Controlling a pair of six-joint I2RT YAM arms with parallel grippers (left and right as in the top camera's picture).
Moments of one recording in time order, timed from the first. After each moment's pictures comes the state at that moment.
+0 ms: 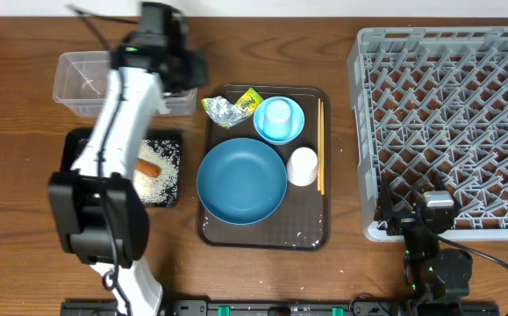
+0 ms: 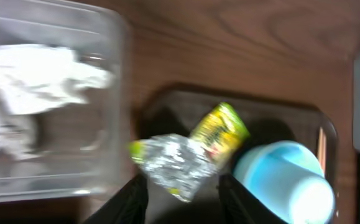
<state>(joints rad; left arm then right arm) -0.13 1.92 1.70 -0.80 0.18 -0.32 0.06 0.01 0.01 -0.07 0.02 -0.01</state>
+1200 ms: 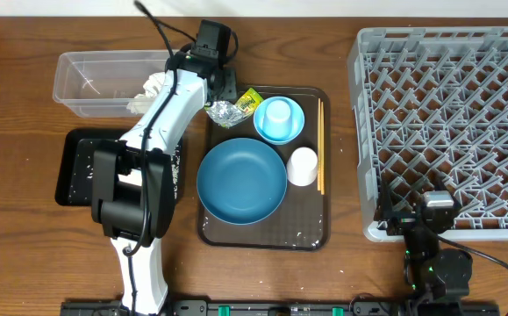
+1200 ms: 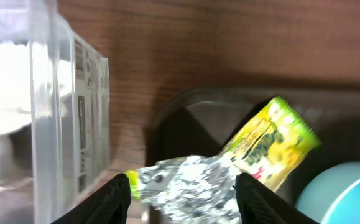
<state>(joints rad) -0.26 2.09 1.70 -0.73 -0.09 -0.25 0.06 0.01 0.01 -0.07 0.02 -0.01</state>
